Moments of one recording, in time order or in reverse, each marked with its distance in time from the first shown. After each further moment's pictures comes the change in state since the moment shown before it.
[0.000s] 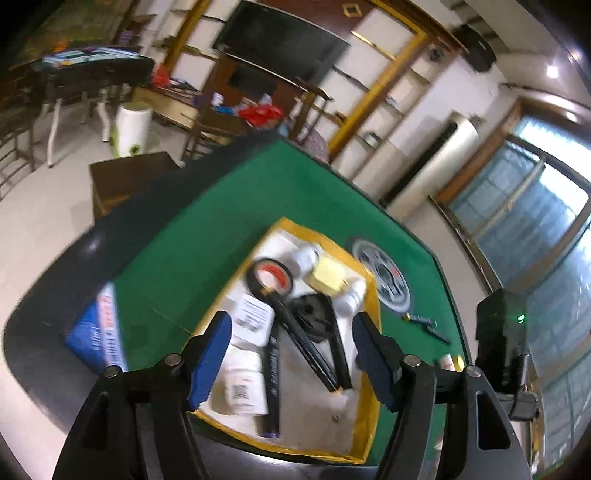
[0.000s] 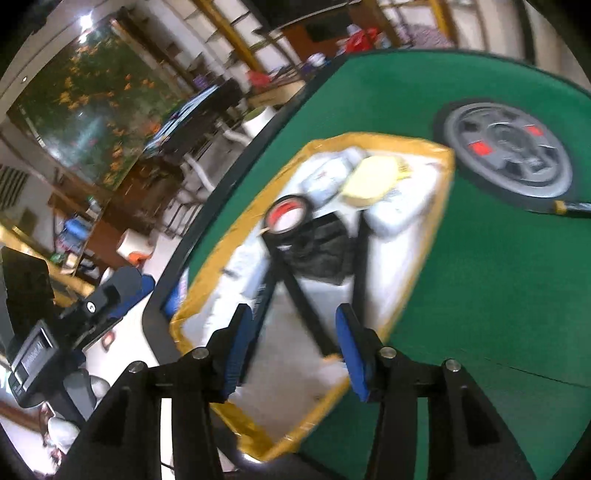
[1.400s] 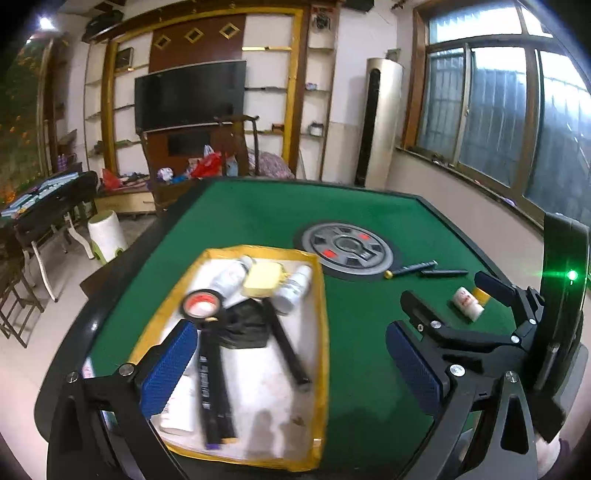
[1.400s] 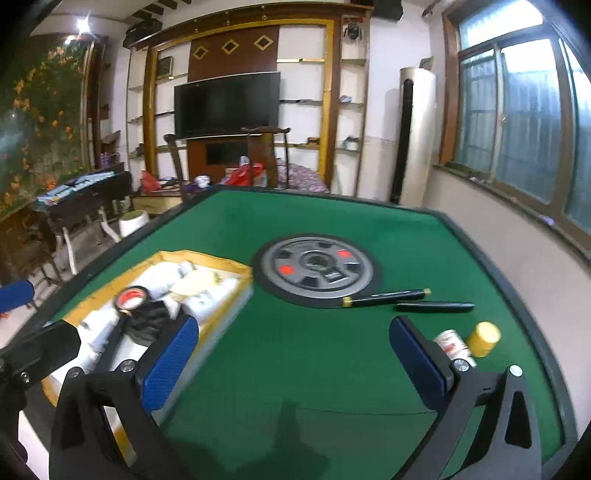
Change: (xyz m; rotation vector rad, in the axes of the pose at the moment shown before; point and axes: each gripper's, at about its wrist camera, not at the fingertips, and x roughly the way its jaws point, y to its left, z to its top) left arm 0.024 -0.142 -0.067 0.522 -0.075 0.086; right arm -0.091 -0.029 -0.077 -0.113 -0.595 -0.674
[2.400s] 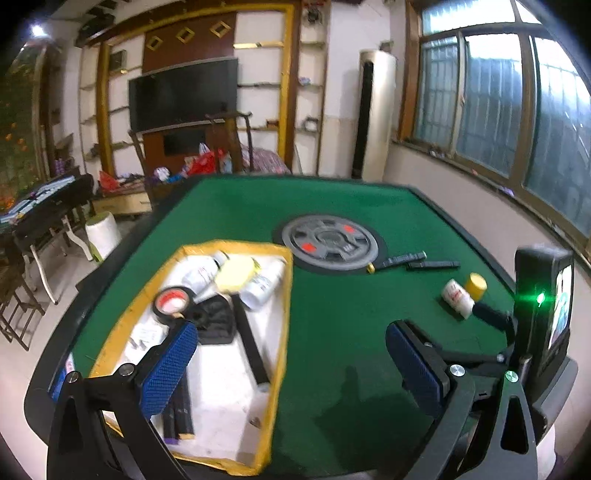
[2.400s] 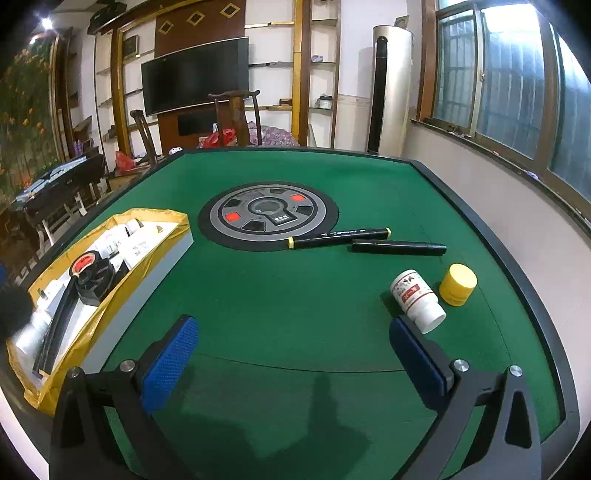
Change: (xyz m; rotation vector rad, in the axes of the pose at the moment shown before) left arm 0.001 -0.039 -0.007 0.018 -0.012 0.026; right arm 0.020 -0.055 -0.036 0.075 0.164 -0.049
